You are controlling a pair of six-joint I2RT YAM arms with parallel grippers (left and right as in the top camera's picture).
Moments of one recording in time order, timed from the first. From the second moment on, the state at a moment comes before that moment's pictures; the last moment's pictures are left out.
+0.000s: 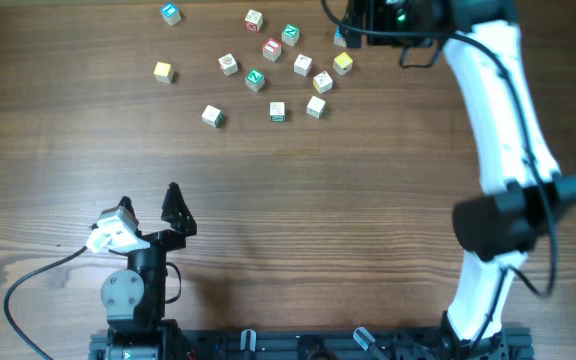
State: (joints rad) left arm 0.02 0.02 0.01 -0.07 -0.06 -0.42; right arm 0.22 2.13 2.27 -1.15 -0.25 0.15
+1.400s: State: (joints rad) left arm 0.02 0.02 0.01 -0.07 -0.06 -0.42; right arm 0.42 2.43 2.04 -0.89 0.00 0.59
